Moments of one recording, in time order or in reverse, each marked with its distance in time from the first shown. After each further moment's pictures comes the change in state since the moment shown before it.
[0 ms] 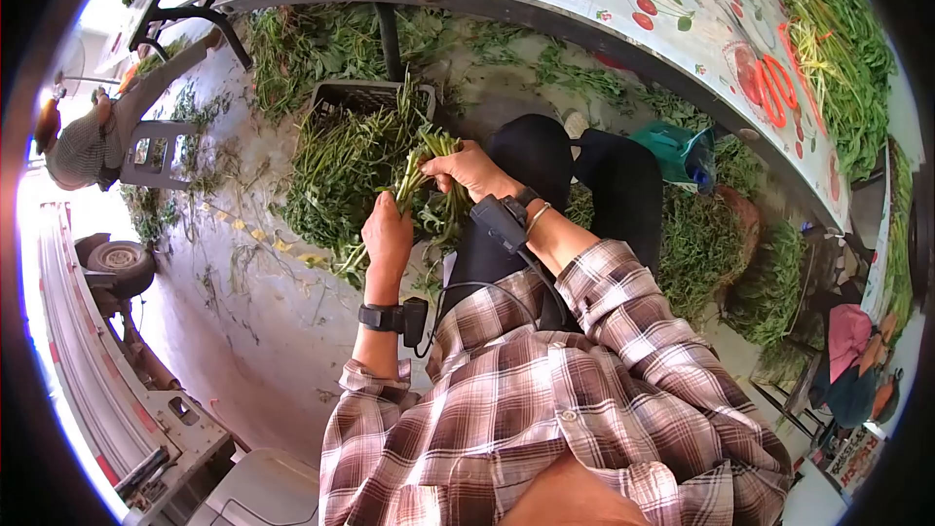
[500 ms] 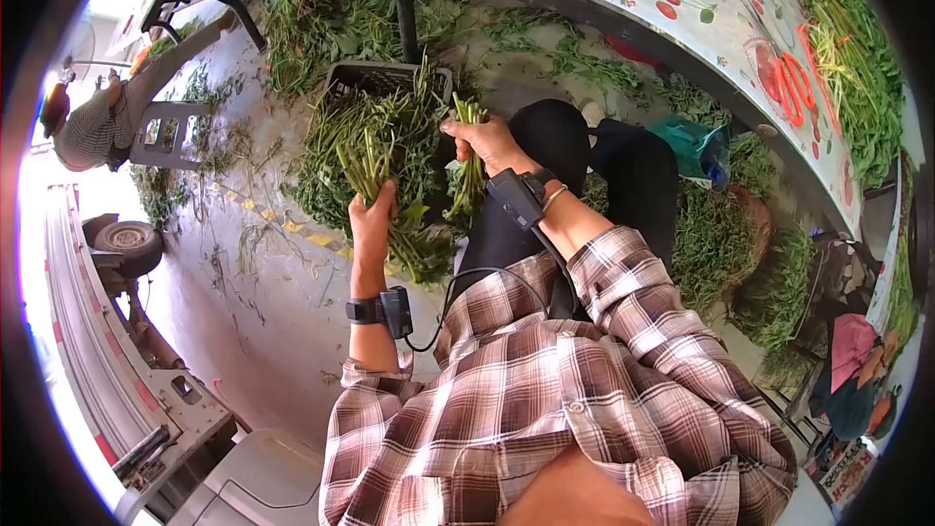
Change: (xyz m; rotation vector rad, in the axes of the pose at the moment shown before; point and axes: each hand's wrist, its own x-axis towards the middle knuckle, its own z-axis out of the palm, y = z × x) left_hand -0.004 -0.018 -0.030 -0.973 0.001 -0.334; right_hand 0.012 0.003 -0.007 0.002 0.189 -0.024
